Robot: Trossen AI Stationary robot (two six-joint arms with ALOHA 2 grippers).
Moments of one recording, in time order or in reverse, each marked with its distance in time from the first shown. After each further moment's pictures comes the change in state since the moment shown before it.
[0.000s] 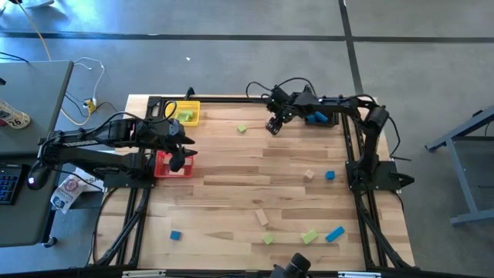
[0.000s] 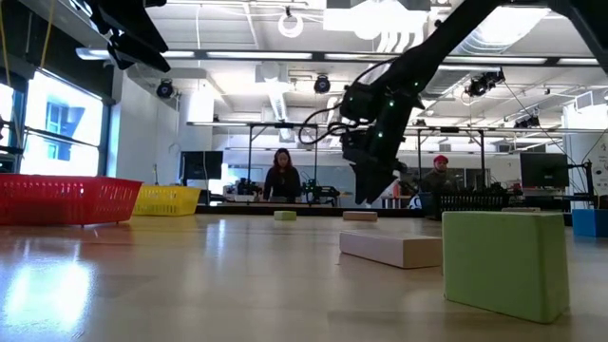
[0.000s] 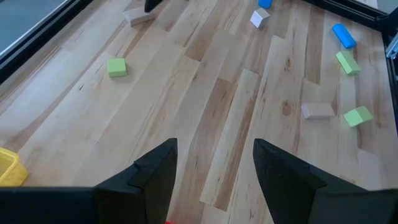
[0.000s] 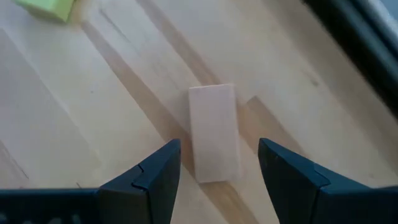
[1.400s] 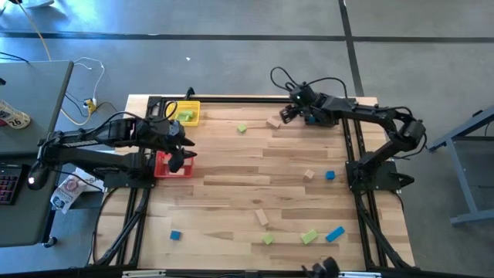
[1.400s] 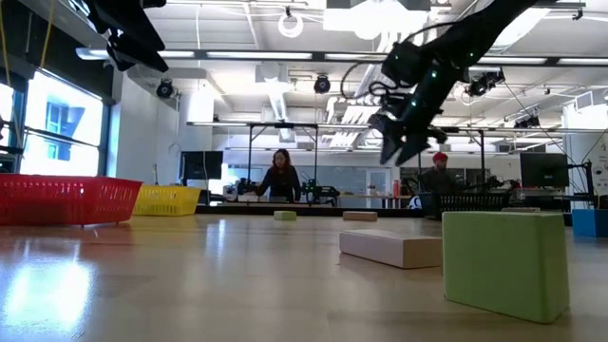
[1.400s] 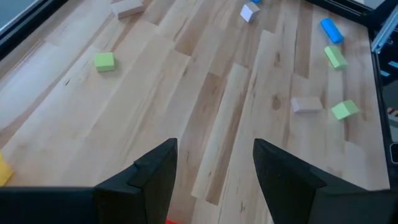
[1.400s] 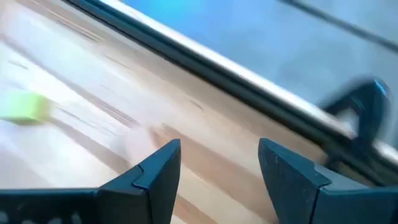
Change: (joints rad) left arm 0.015 0.000 0.000 -0.009 0.058 0.007; right arm -0.054 -0.389 -0.293 0.224 0.200 0.208
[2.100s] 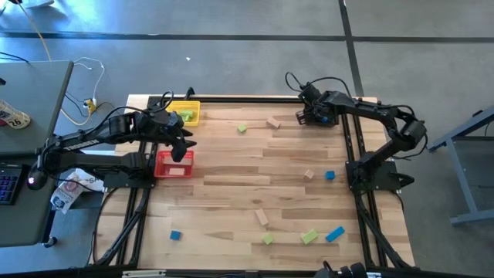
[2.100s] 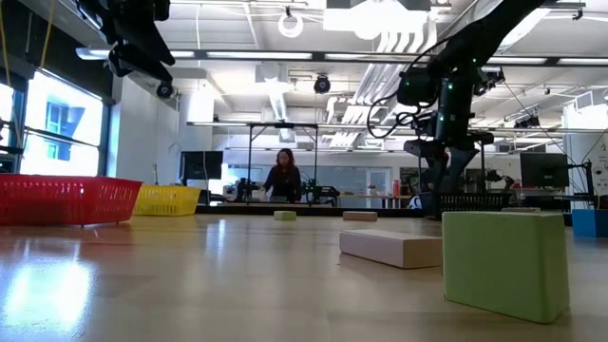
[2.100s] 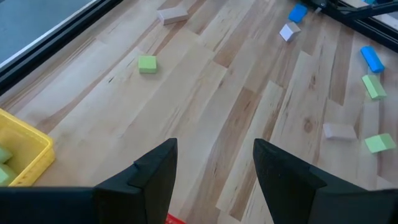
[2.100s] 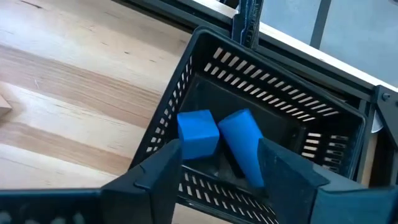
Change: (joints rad) left arm 0.157 0.000 0.000 0.000 0.006 0.000; right arm -0.113 0.000 0.000 -0.399 0.144 0.133
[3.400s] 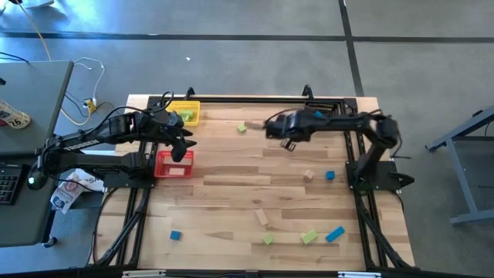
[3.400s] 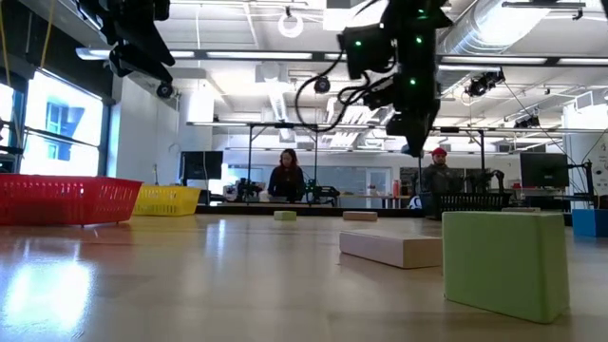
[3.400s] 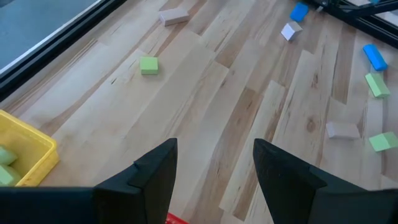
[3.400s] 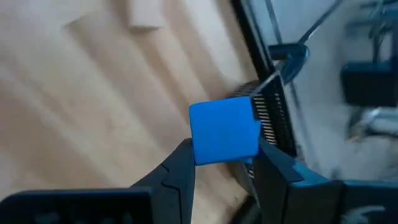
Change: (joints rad) left arm 0.012 0.000 0.000 0.000 0.000 0.019; right arm 0.518 0.222 0.374 -0.514 0.291 -0.038
